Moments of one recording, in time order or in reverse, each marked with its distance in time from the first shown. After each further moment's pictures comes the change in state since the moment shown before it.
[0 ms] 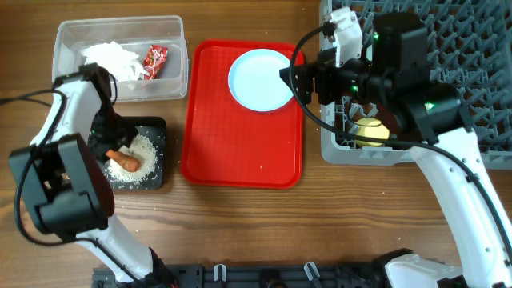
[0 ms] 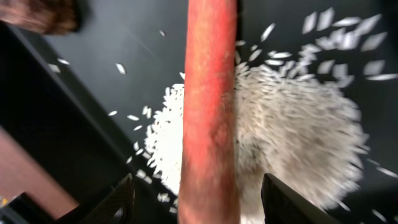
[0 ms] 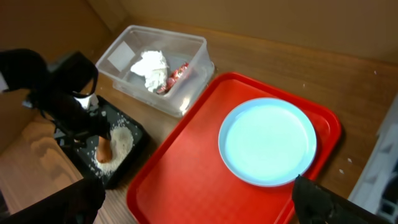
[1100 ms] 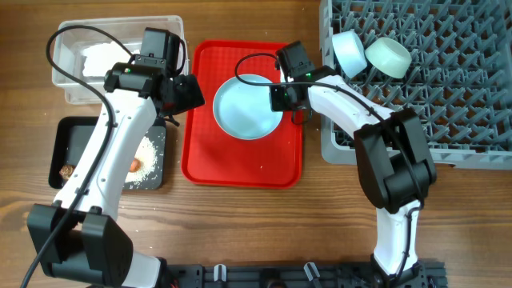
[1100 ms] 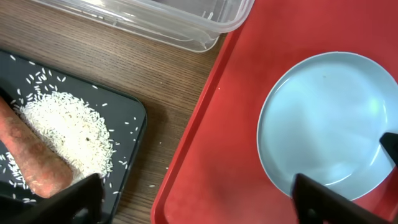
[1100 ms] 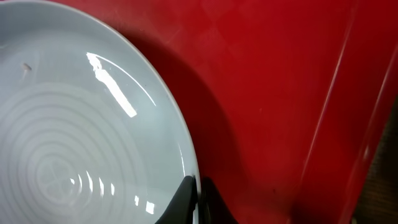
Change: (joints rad) left arm -0.438 -0.295 0.050 0.158 0.083 0.187; right arm 0.109 0.727 0.018 0.154 0.378 0.231
